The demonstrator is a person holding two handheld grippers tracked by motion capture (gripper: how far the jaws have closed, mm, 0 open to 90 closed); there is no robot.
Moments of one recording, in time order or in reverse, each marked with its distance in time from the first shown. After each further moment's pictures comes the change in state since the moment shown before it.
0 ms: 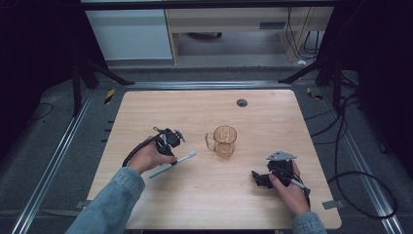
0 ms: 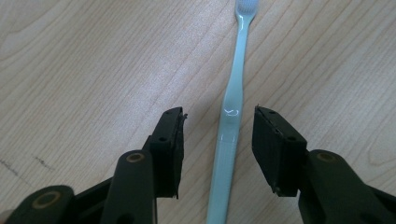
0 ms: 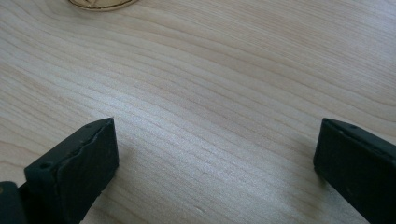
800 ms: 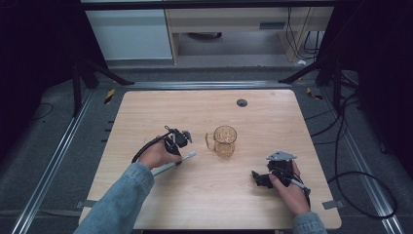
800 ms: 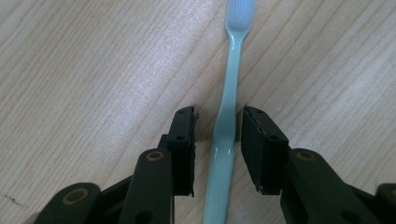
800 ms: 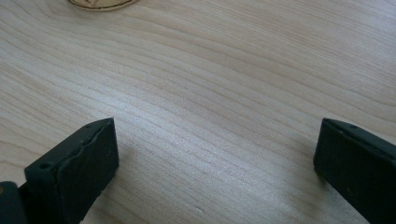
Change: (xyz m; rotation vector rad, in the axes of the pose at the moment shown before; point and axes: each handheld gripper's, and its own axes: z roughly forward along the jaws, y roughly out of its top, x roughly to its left) left arm -0.001 0.020 0.019 0.062 -0.027 0.024; right arm 0.000 0.000 0.000 0.000 0.000 0.000
